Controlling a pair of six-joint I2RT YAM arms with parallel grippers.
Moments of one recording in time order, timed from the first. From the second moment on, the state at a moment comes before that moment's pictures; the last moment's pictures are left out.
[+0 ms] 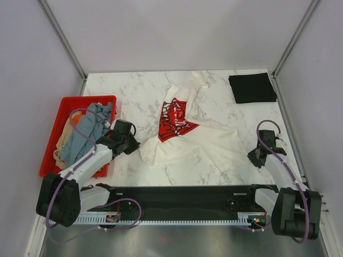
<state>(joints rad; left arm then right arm) -0.35 1.15 0.62 -0.43 -0.11 -0.92 -0.14 1.03 0.45 -0.56 0.21 0.86</state>
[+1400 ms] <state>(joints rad) -0.35 0.83 1.74 -0.63 0.15 -0.84 -0.14 0.76 2.10 -0.95 0.28 0.77</state>
